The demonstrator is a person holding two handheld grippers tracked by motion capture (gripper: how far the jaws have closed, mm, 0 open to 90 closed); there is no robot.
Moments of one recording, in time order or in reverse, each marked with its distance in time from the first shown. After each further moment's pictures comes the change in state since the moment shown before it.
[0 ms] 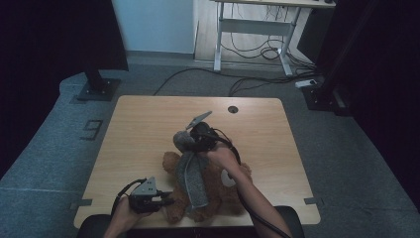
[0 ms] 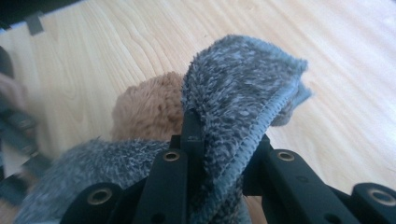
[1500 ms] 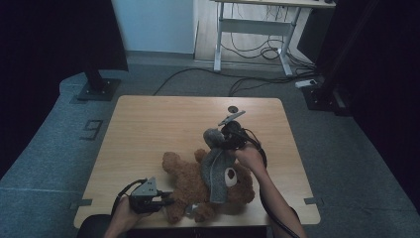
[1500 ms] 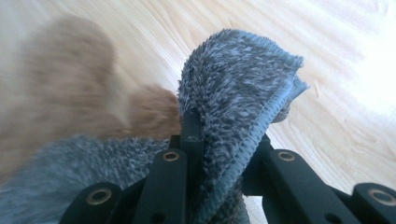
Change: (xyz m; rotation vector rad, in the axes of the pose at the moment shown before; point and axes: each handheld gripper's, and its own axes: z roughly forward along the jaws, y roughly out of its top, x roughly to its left) left arm -0.001 0.000 0.001 0.004 0.006 0.018; right arm -0.050 -0.058 -0.041 0.026 -0.122 0.153
